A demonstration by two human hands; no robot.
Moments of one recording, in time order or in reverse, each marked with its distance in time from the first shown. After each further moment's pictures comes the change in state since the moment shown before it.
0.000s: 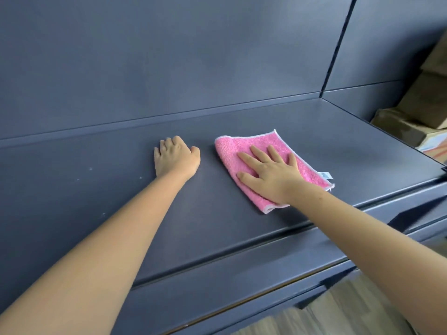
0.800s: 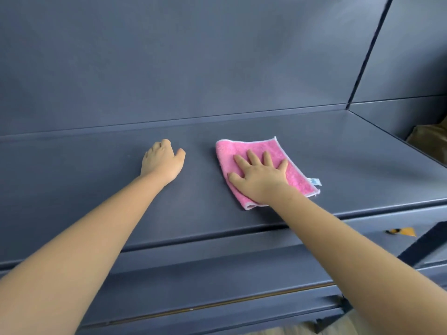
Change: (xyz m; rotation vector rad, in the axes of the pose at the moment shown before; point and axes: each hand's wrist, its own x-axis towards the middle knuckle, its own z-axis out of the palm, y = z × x) left_hand -0.041 -0.046 -0.044 -0.074 0.059 -0.140; right_hand -0.002 -0.038 0.003 -0.016 0.023 -0.089
